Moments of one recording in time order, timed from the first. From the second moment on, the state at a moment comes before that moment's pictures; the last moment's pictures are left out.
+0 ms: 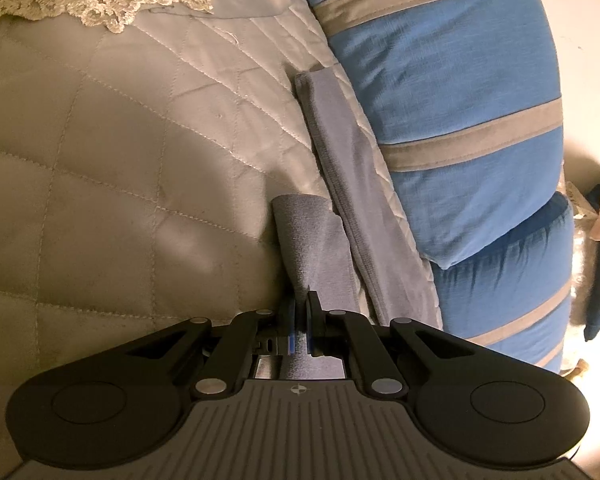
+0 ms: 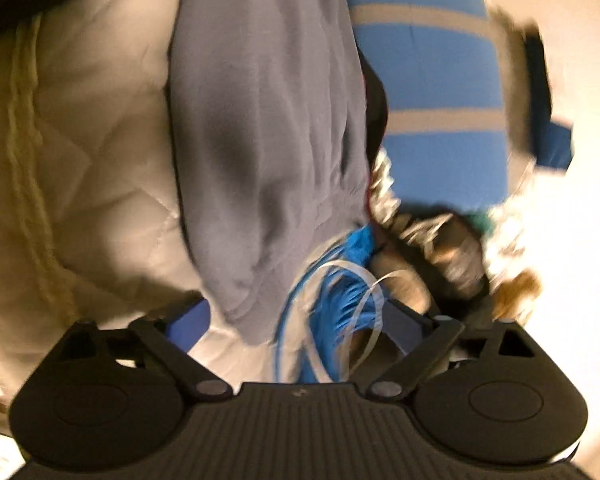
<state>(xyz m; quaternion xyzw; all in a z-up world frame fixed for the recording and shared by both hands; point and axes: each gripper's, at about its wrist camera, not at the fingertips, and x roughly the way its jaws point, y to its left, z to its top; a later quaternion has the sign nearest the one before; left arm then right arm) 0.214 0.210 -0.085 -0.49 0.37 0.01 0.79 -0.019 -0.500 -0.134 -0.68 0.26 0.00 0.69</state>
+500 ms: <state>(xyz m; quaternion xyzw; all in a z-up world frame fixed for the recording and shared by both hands) 0.199 0.212 -0.073 -0.48 0.32 0.03 0.81 -0.015 -0.496 -0.163 -0.71 0.28 0.01 0.65</state>
